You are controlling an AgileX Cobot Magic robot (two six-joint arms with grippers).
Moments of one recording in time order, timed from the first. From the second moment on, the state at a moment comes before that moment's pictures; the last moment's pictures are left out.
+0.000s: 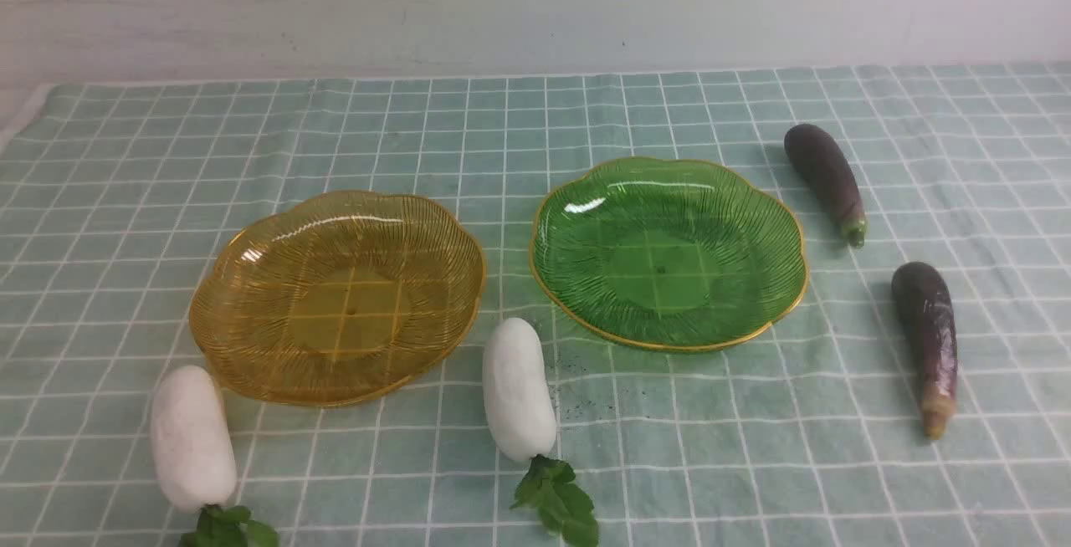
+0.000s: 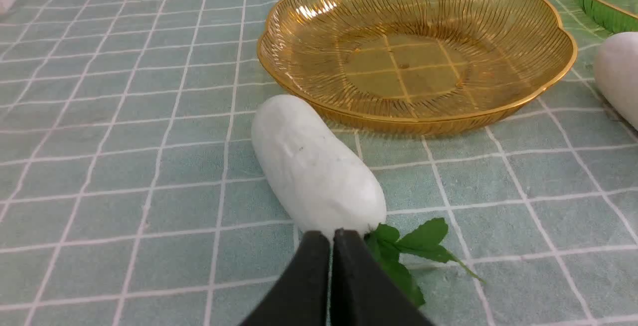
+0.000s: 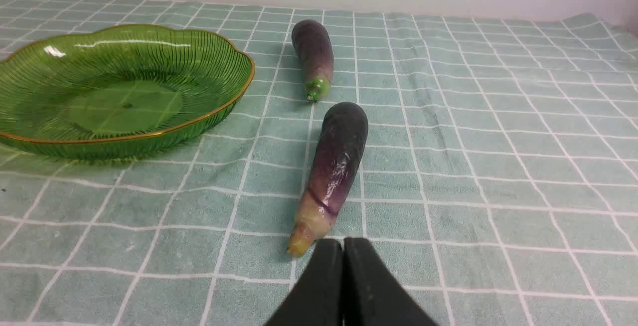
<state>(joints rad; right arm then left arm) -0.04 -0.01 0.02 0.13 0.39 -0.18 -0.05 -0.01 0.03 0.01 0.39 0.03</state>
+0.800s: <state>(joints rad) -0.04 -0.01 0.02 0.13 0.39 -0.18 -0.05 -0.01 0.03 -0.16 0.10 -0.07</state>
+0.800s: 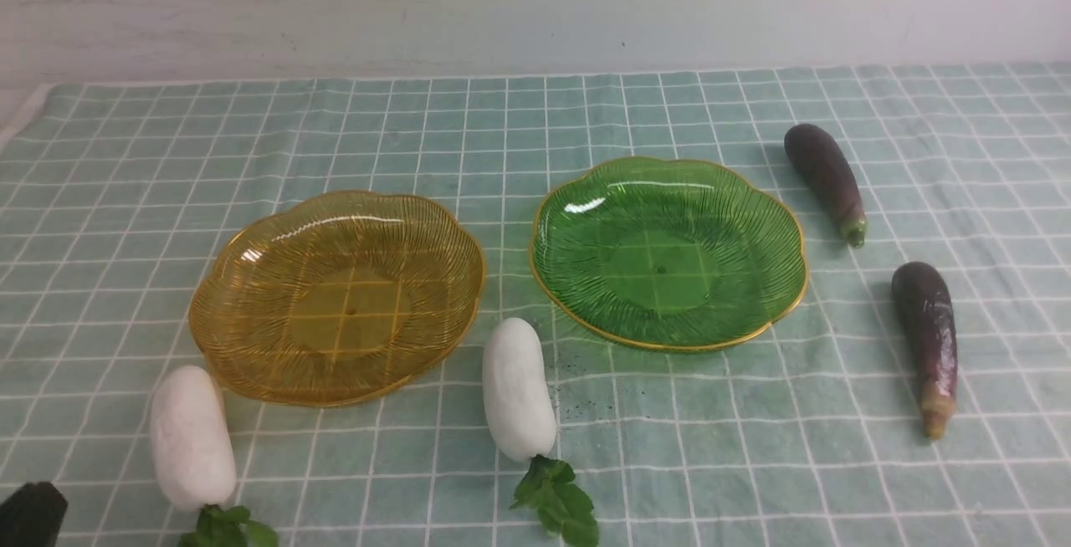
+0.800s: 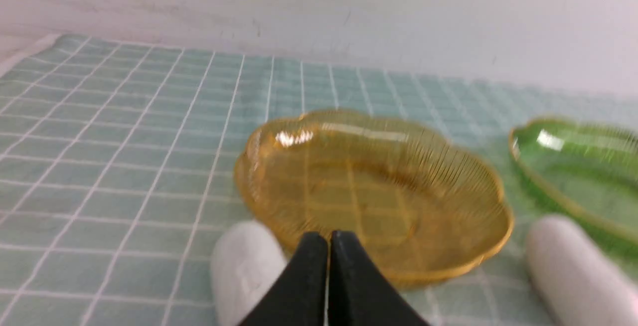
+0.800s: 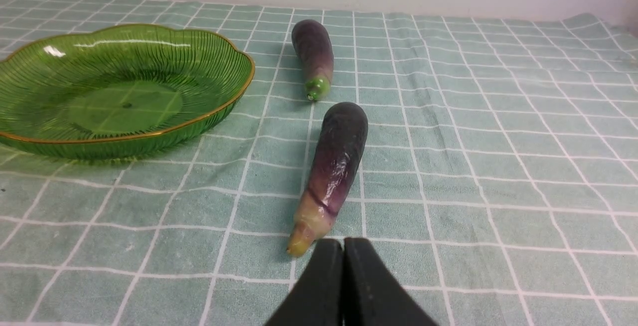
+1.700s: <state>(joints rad) -0.04 -0.01 0.03 0.95 0.16 -0.06 -0.05 0.83 -0.78 -0.22 0.98 -0.06</state>
